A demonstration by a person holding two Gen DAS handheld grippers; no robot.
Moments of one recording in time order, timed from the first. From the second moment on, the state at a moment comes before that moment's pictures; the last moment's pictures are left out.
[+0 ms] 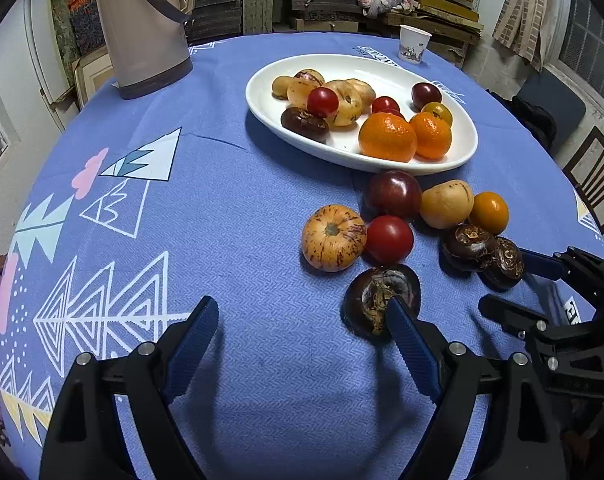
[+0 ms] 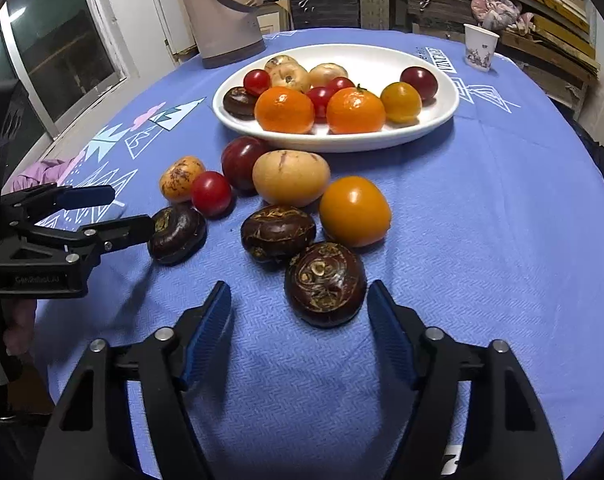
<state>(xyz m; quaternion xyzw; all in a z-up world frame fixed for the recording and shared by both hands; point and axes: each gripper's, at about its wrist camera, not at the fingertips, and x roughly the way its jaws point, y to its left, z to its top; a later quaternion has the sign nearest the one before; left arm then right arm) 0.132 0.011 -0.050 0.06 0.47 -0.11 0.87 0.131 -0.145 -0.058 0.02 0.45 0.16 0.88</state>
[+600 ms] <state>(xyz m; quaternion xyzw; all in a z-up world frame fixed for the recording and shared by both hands) 0.129 -0.022 -0.055 0.09 0.48 -0.13 0.86 0.122 -0.155 -0.060 0.05 0.43 0.19 0.88</state>
